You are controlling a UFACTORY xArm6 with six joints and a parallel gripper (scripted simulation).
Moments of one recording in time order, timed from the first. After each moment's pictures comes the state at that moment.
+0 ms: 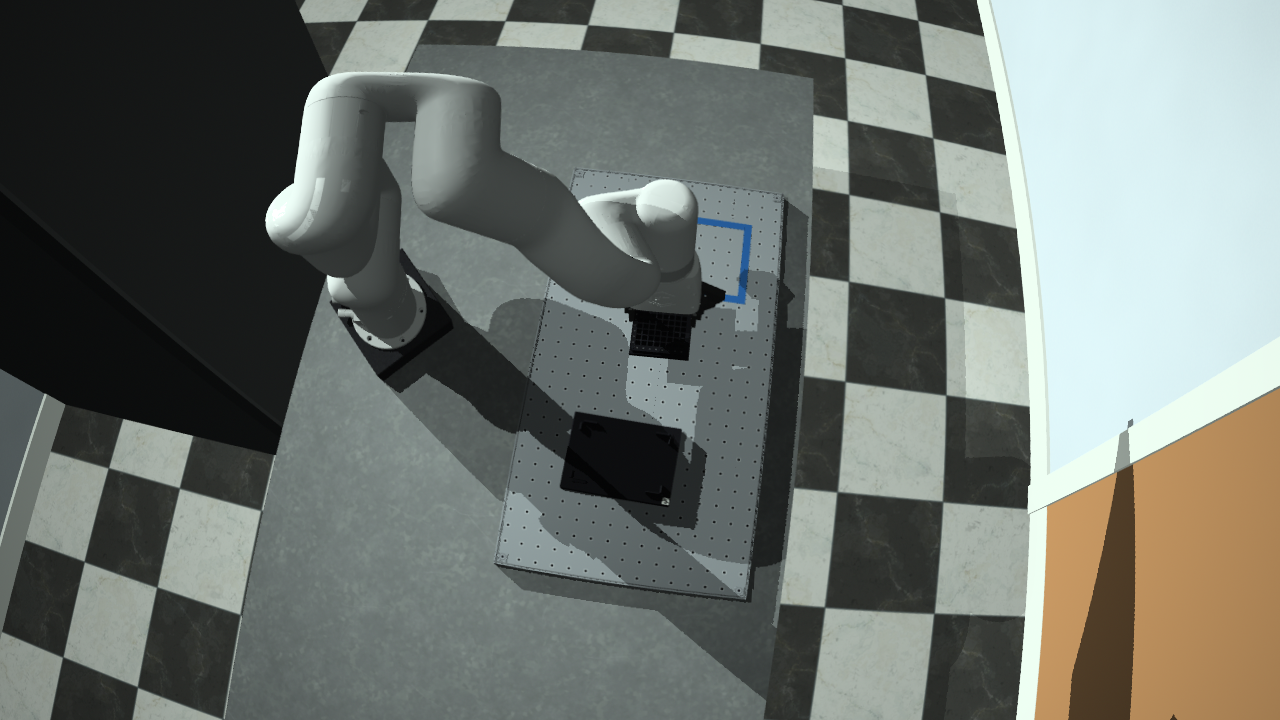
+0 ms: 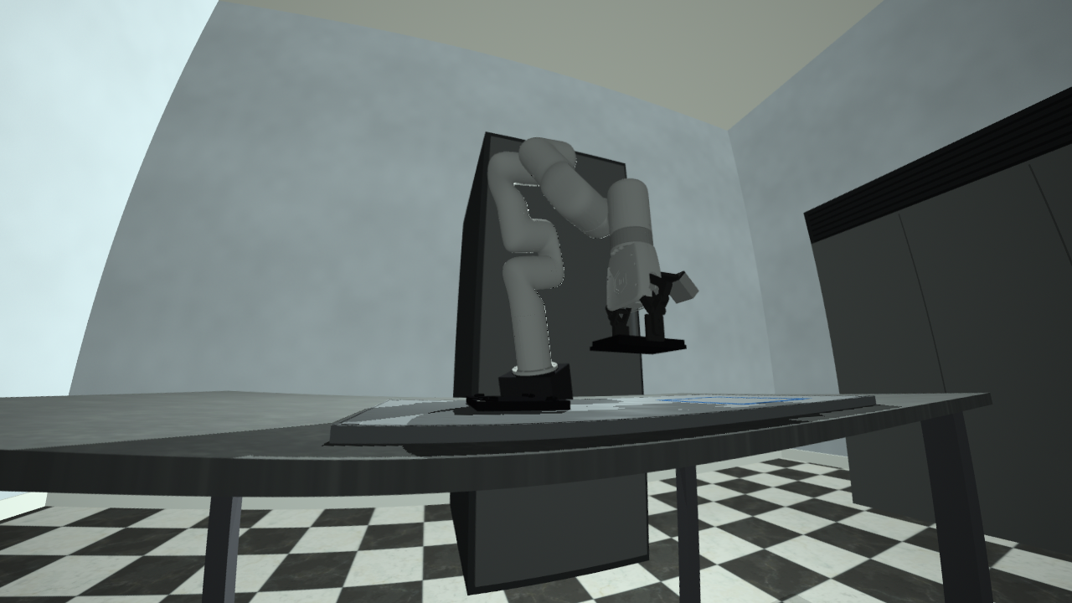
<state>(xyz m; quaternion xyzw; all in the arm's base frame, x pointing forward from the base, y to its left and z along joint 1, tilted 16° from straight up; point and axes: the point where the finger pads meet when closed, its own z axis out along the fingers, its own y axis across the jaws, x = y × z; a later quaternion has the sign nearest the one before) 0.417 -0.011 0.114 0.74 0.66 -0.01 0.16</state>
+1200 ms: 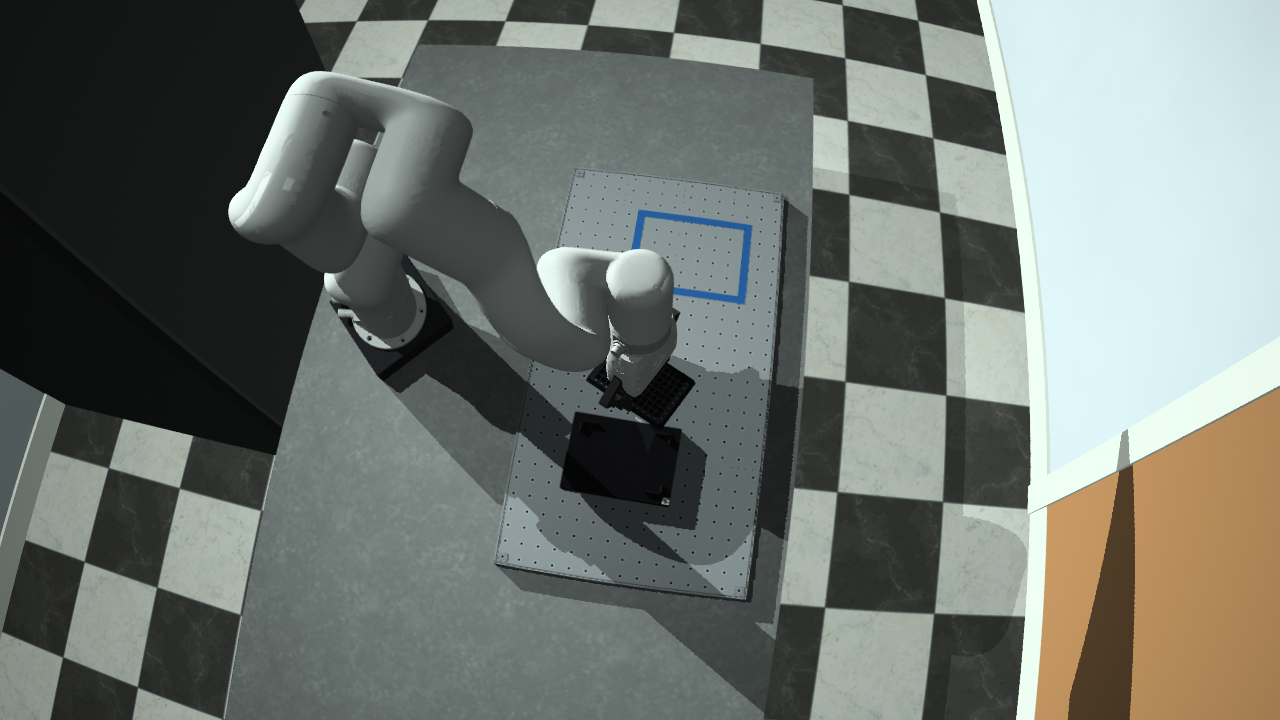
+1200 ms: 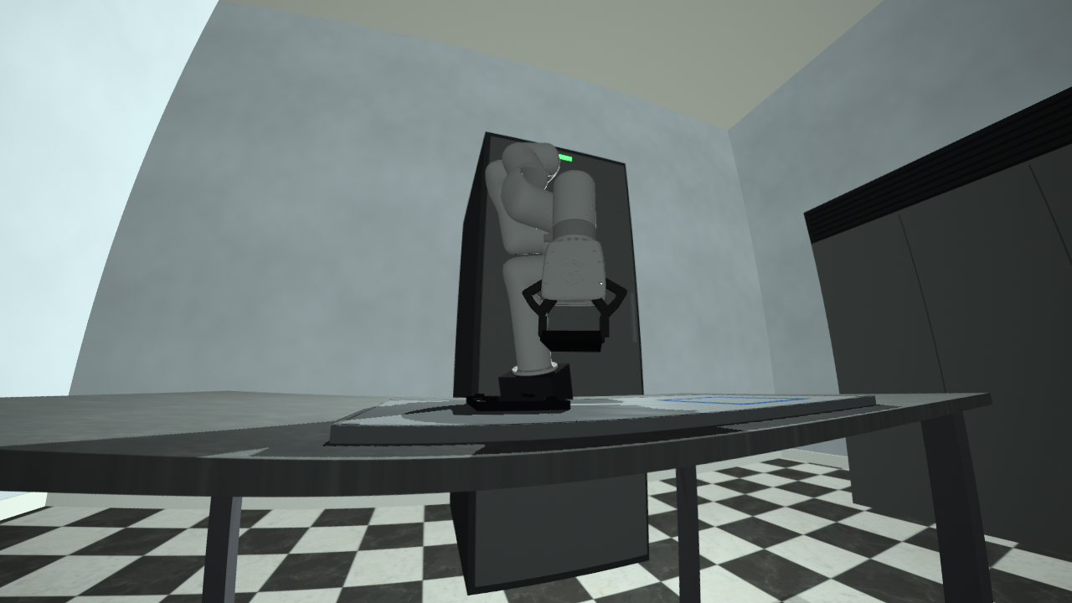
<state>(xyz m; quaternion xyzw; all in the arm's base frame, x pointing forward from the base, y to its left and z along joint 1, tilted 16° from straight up) 0.382 -0.110 0.134 0.30 0.94 -0.10 0.13</state>
